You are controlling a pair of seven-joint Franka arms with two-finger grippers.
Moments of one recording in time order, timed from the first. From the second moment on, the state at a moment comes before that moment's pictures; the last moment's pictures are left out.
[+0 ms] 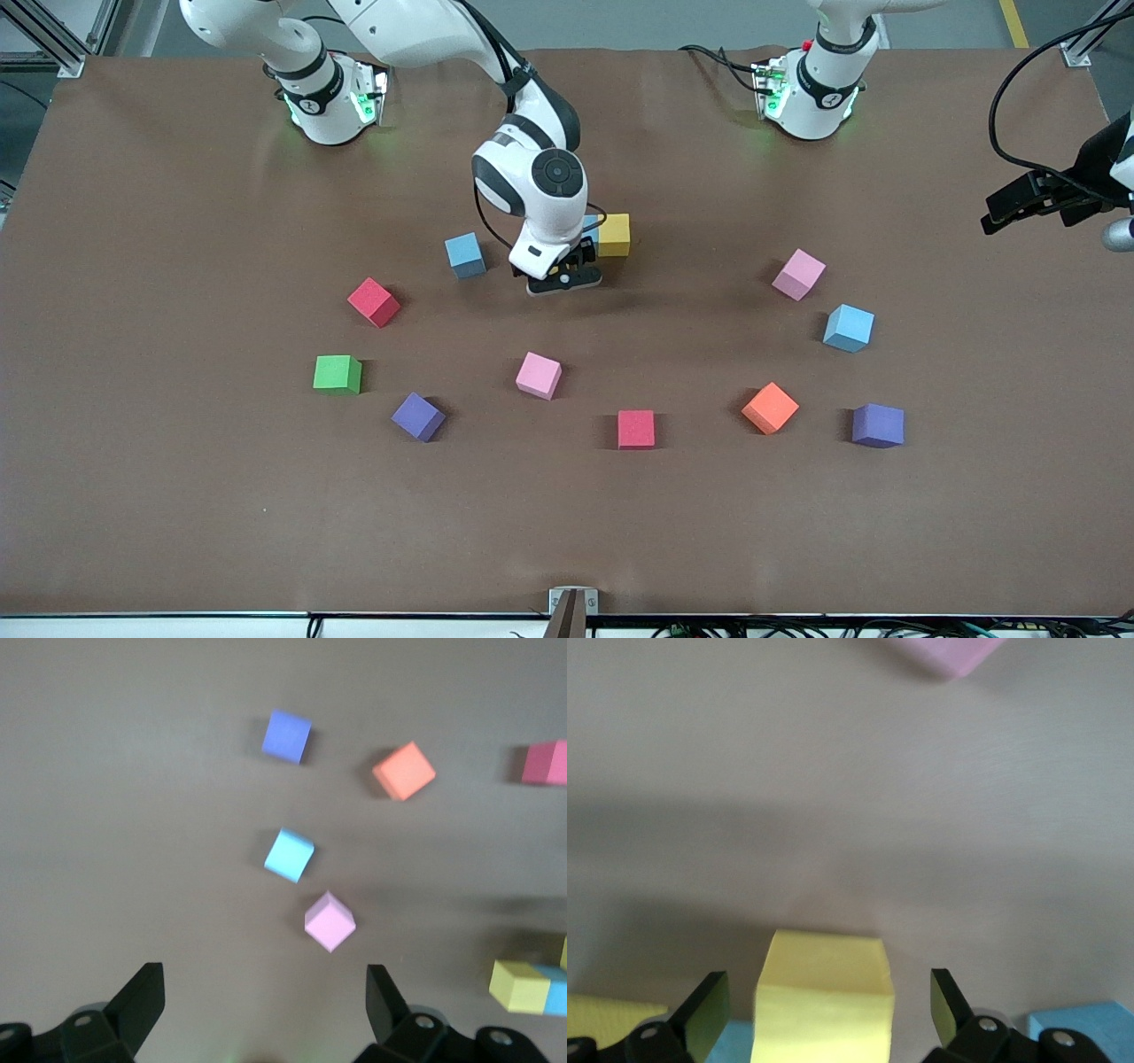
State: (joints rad) left arm 0.02 -0.01 -0.04 -1.58 0.00 1.55 -0.10; right arm 0.87 0.57 -0.07 -1.72 0.00 2.23 0.73
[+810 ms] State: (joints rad) left arm 0.02 0.00 -0.04 -1.58 0.00 1.59 -0.10; right arm 0.62 0.37 -0.09 -1.87 0.00 2.16 0.88
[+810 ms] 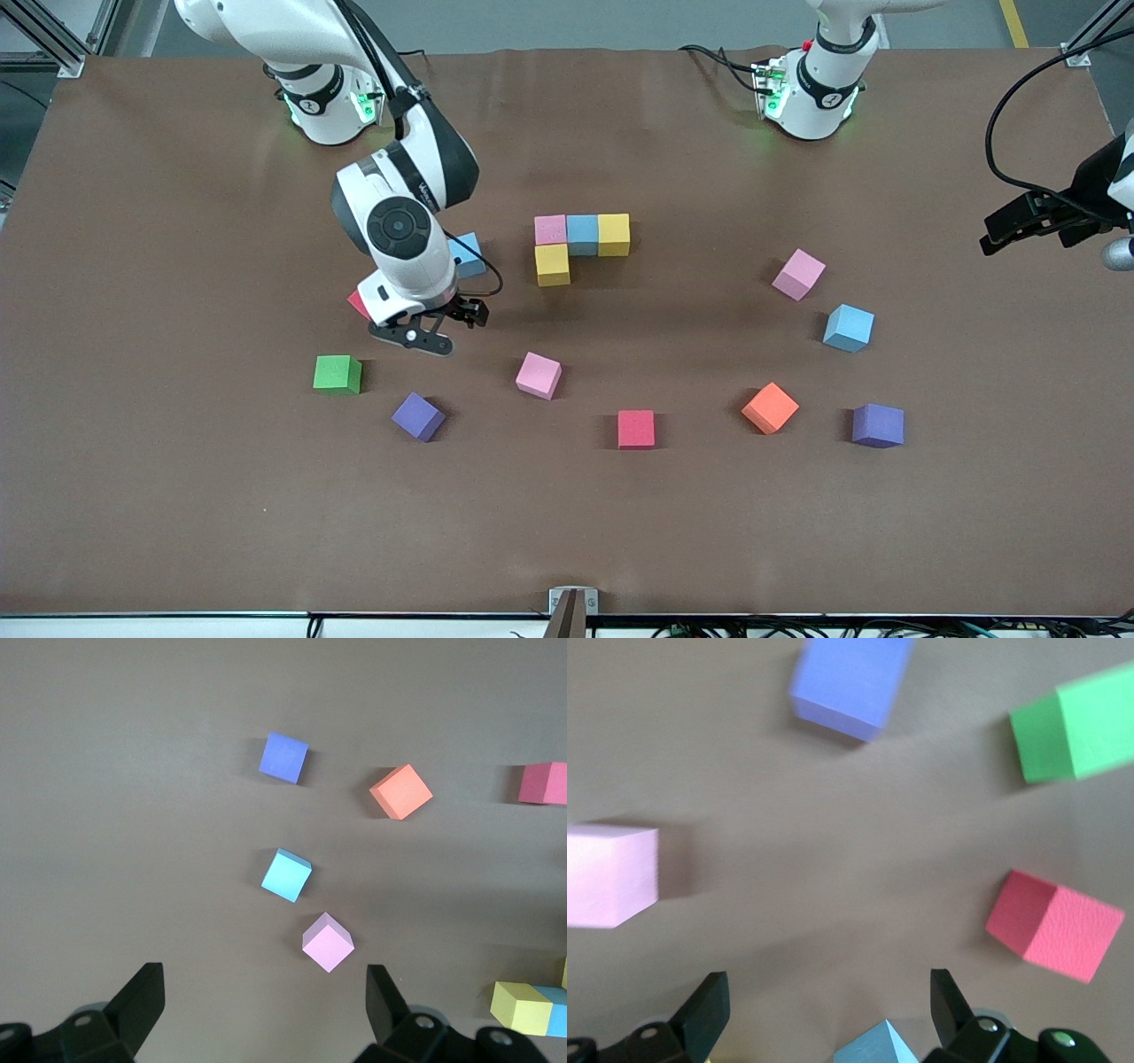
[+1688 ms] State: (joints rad) left arm 0.02 0.00 -0.04 -1.58 0.00 1.59 -0.10; right arm 0.67 0.23 -0.08 -2.30 0.00 2.42 1.65
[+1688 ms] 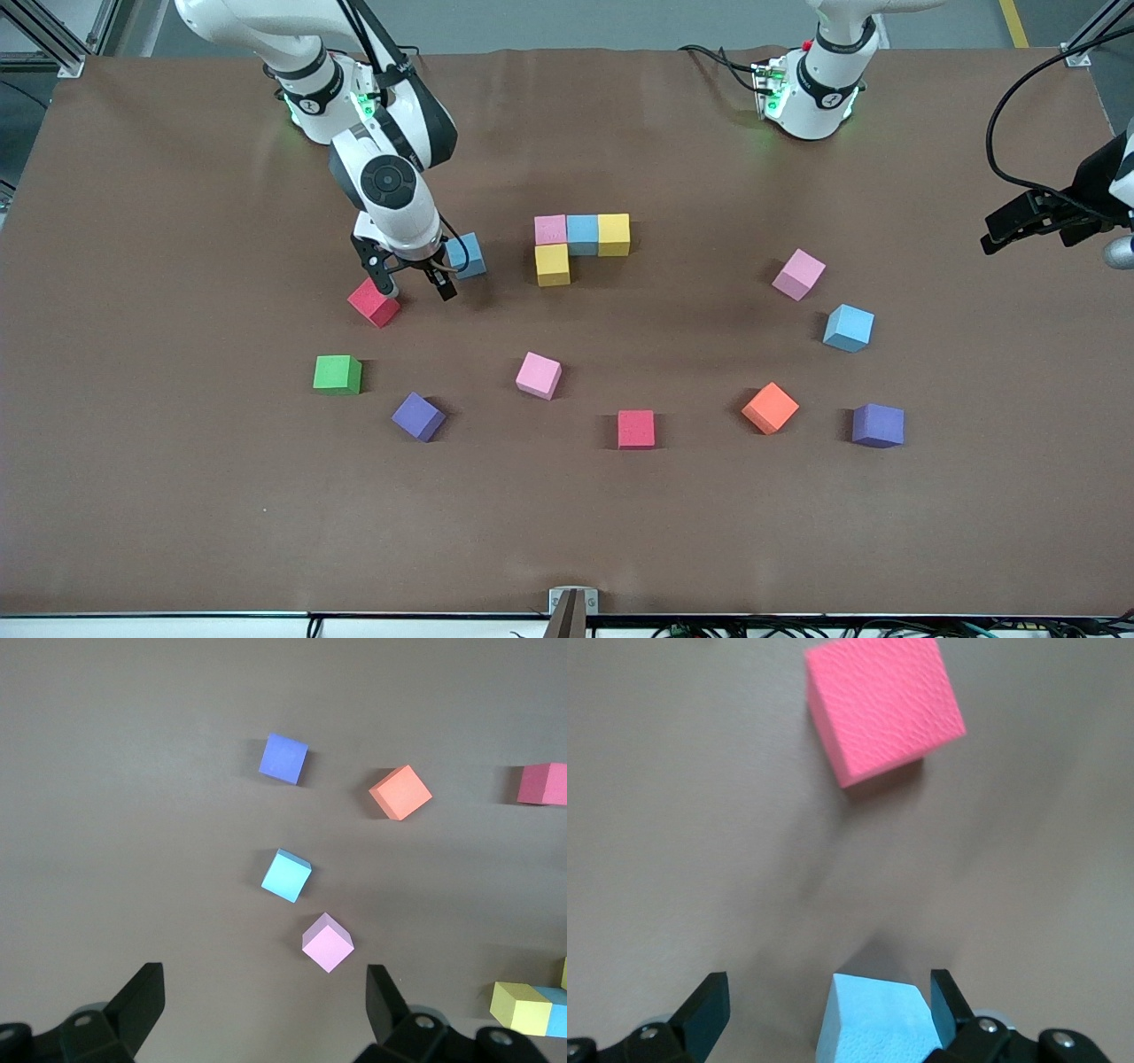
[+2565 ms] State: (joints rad) left arm 0.02 0.00 -0.06 -1.58 0.00 1.59 -0.10; right arm 0.79 0.21 -0.08 -2.38 0.09 2.49 1.80
